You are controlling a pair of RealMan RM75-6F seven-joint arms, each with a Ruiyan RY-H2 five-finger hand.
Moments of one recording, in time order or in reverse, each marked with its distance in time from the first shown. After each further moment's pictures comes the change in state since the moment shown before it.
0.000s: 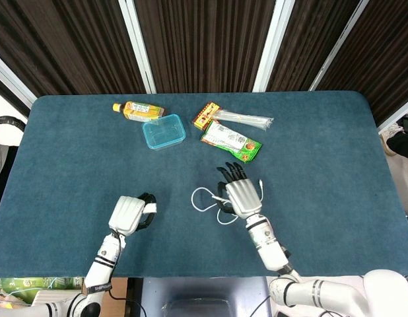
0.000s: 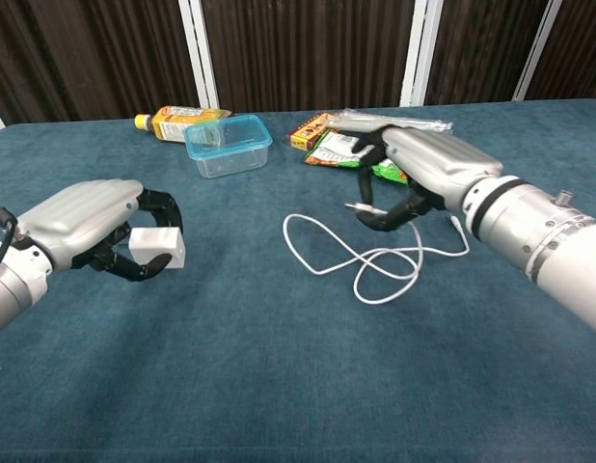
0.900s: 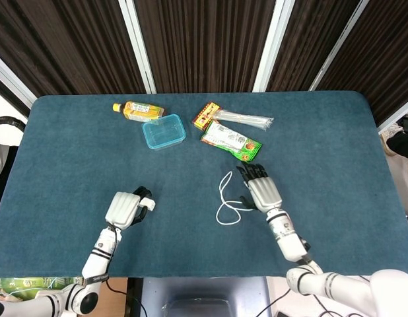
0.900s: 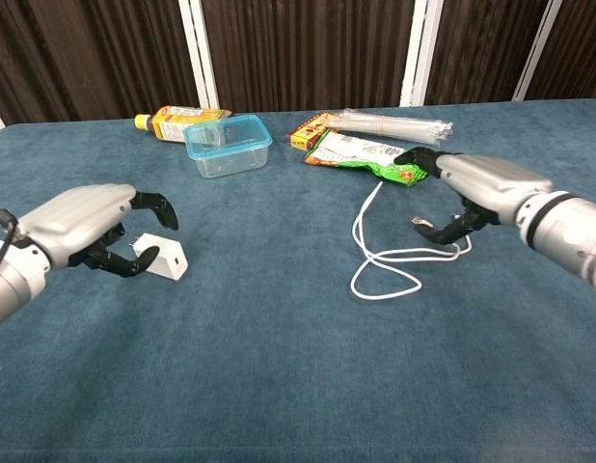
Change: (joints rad) left arm -0.023 -0.002 0.005 0.129 0.022 -0.035 -0.142; right arm -0.021 0.067 -0.059 0.168 -0.018 -0.076 0.185
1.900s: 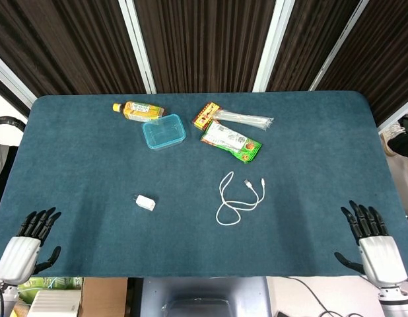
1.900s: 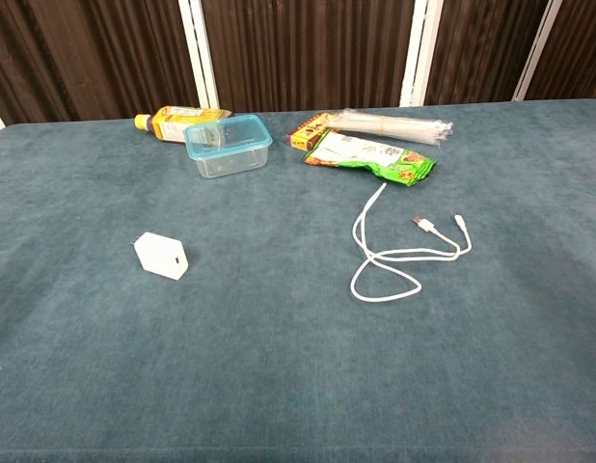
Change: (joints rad) left arm 0.393 0.547 0.288 -0.196 0.283 0.398 -0.360; right arm -0.561 0.565 -0.316 -0.390 -0.367 0.636 0.096
